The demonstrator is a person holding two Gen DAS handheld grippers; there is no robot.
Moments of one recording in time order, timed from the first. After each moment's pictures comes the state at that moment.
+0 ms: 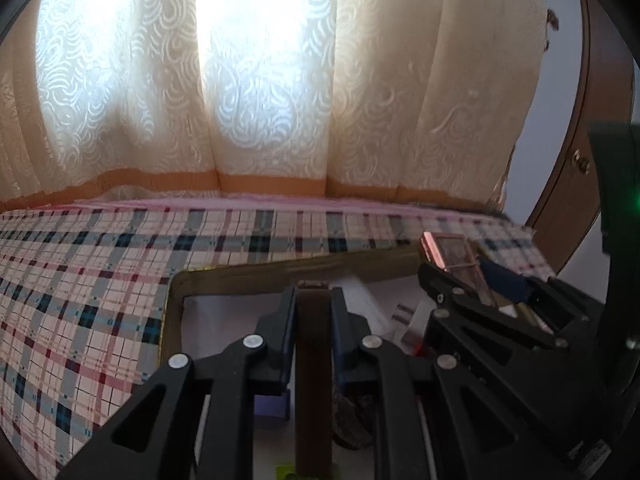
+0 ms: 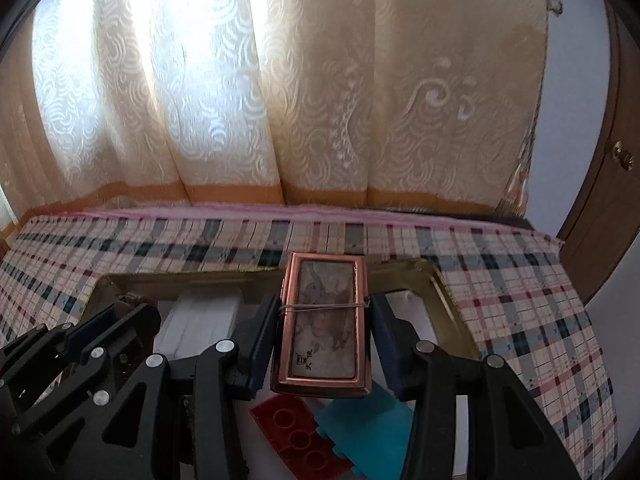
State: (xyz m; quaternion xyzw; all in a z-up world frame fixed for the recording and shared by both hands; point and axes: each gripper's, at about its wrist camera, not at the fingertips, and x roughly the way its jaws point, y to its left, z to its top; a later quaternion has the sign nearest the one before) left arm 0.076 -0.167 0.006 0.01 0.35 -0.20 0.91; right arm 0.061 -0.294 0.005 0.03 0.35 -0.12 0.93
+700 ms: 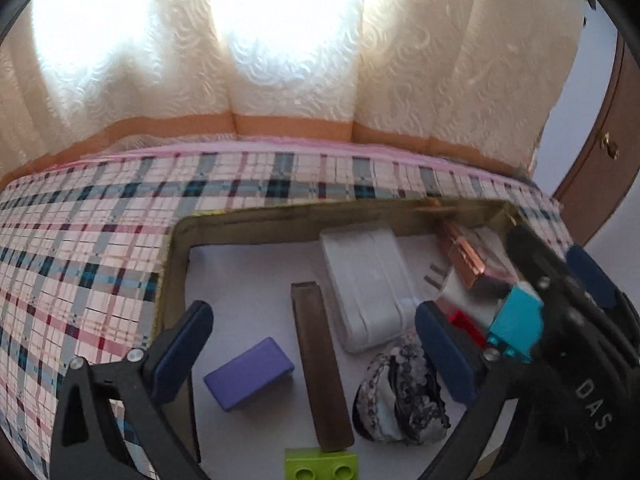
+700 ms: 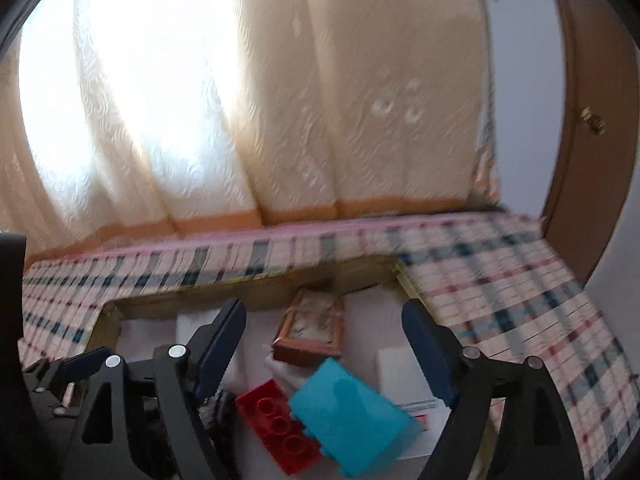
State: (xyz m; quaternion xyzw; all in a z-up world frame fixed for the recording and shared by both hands) left arm 0.083 -0.168 -0.009 0.01 0.42 -0.16 0.89; right arm 0.015 -0.307 0.012 0.08 0.27 -0.17 0.95
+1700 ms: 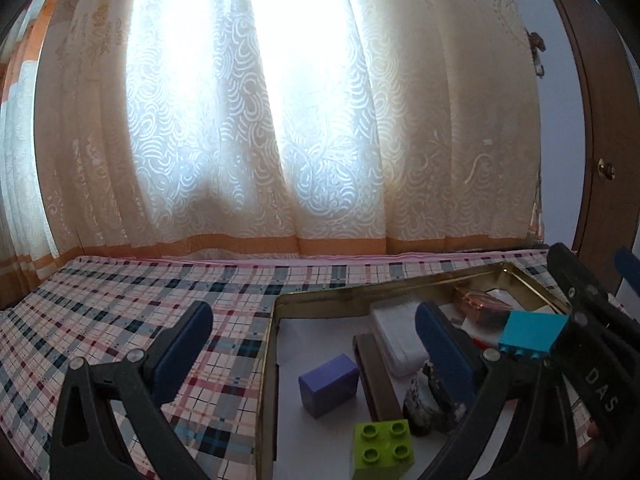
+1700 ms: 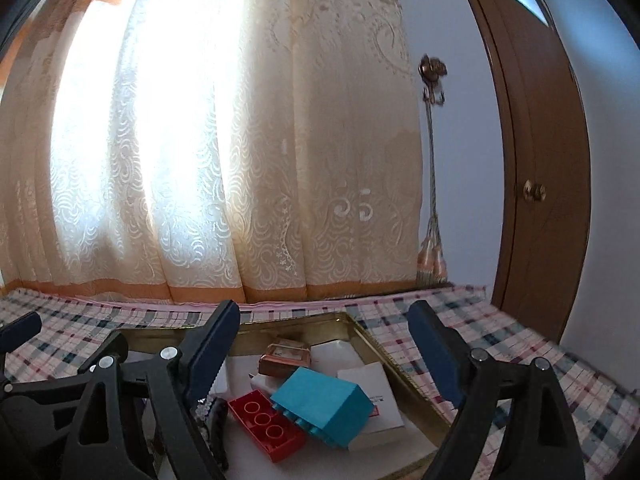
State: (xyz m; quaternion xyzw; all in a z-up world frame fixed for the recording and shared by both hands) left arm 0.005 -0.133 0.010 0.04 0.17 -0.09 0.98; right arm -0.064 -0.270 0.016 0.01 0.09 -0.23 0.97
